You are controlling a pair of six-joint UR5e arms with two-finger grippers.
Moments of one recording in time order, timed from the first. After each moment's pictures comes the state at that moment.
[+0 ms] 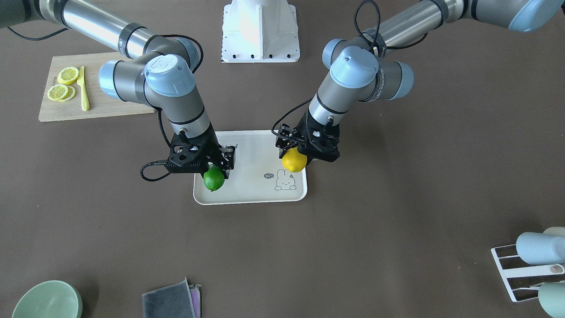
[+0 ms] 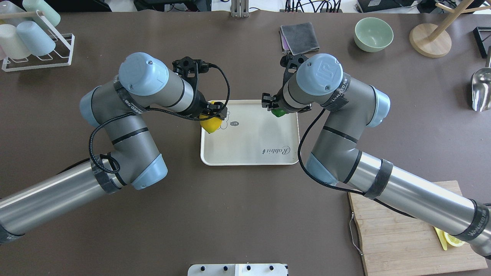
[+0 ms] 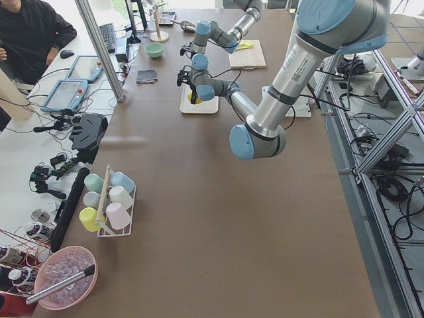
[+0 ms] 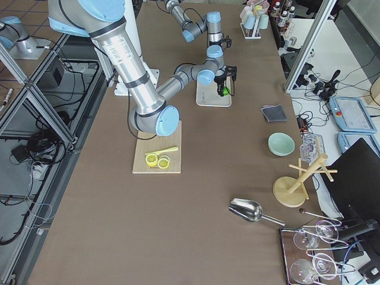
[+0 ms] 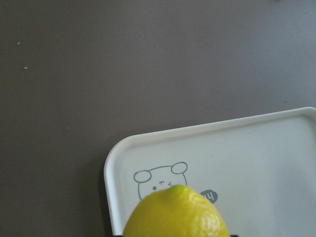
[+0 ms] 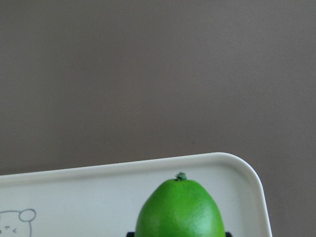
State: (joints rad) left arm -0.62 -2.25 -1.49 -2.06 -1.94 -1.10; right arm 0.63 -0.93 1.50 -1.23 1.82 1.28
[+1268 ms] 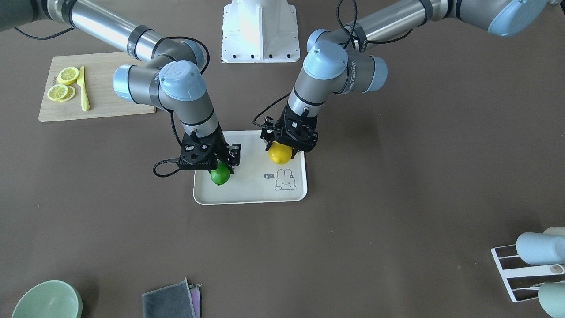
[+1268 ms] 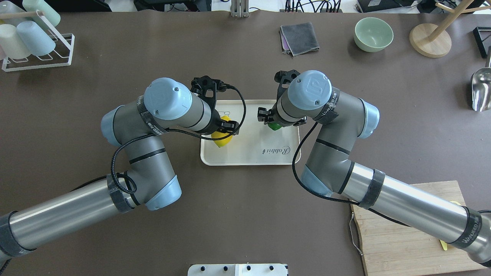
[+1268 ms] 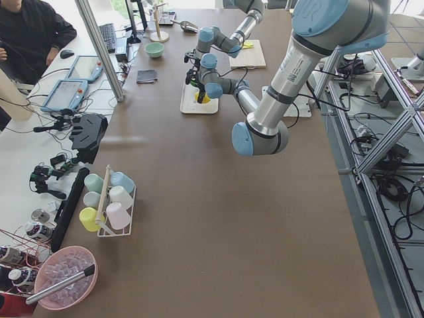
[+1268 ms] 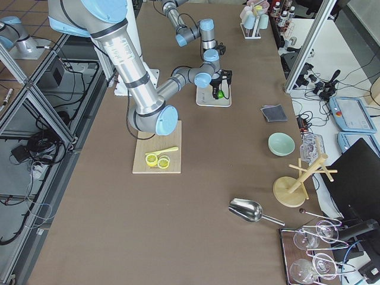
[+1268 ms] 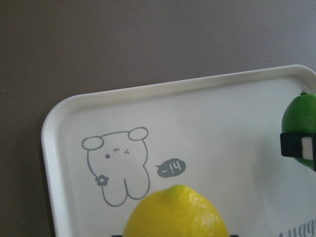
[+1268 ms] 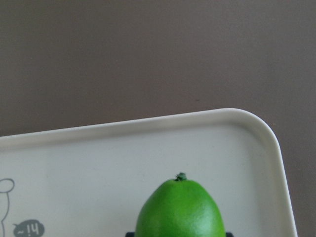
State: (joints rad) left arm -0.55 -2.27 -1.48 -2.03 -1.85 -1.05; right arm 0.59 -0.93 1.47 -1.23 1.82 1.30
